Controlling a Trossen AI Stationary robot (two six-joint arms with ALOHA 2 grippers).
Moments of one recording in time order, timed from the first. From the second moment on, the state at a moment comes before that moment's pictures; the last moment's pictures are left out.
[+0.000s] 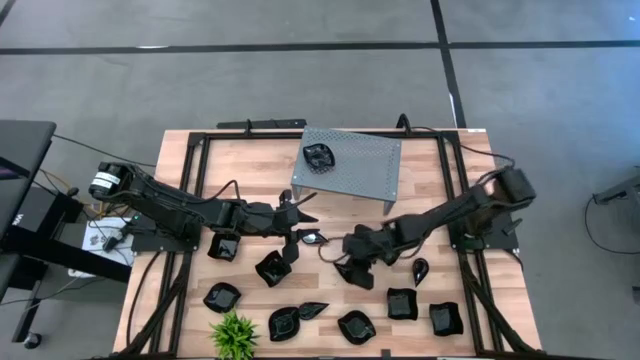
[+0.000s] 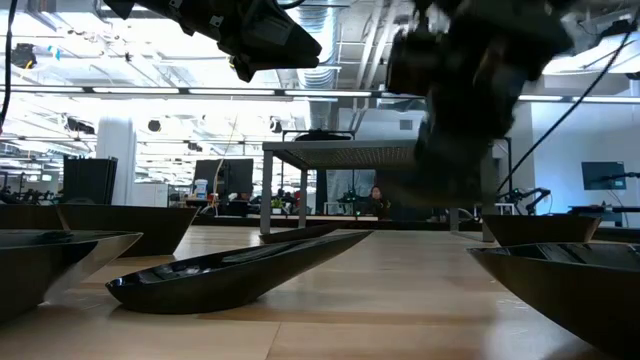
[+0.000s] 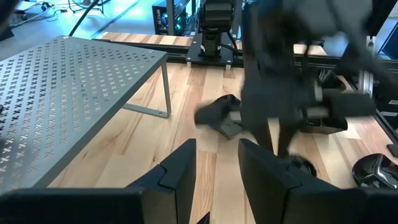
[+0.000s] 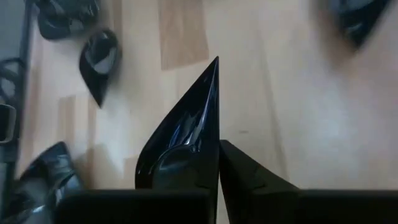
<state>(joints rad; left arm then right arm) -0.24 1.40 0.79 0.27 -0.31 -0.08 0.27 1.61 0.88 -0.14 -0.05 0.49</state>
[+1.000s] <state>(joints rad) -0.21 1.40 0.79 0.29 -0.31 -0.08 -0.61 1.19 0.94 -0.66 -0.06 0.05</state>
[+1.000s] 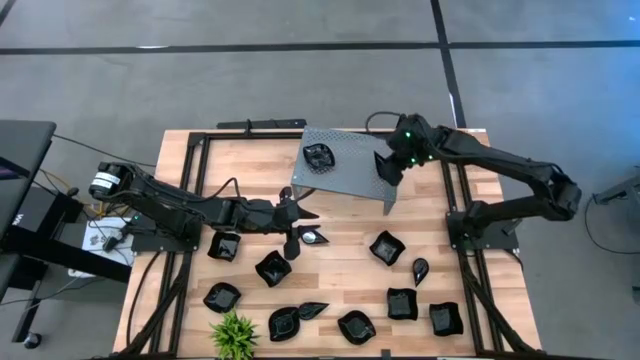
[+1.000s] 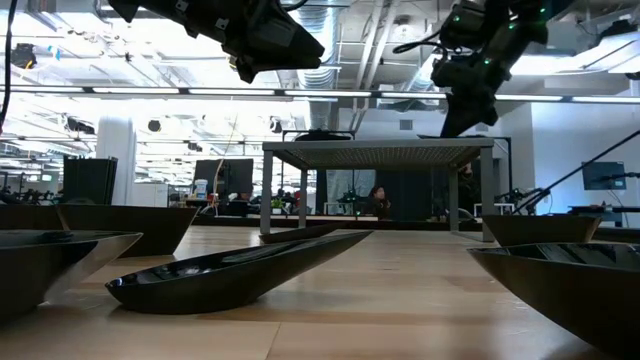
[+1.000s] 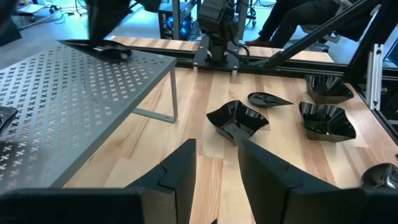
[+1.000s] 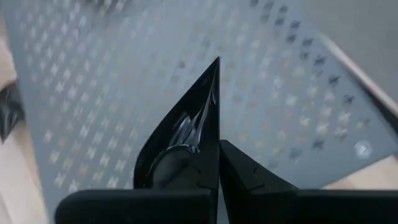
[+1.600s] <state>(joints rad) -0.21 1.40 0.79 0.29 -0.31 -0.08 -0.63 1.21 0.96 -0.70 -0.05 0.00</state>
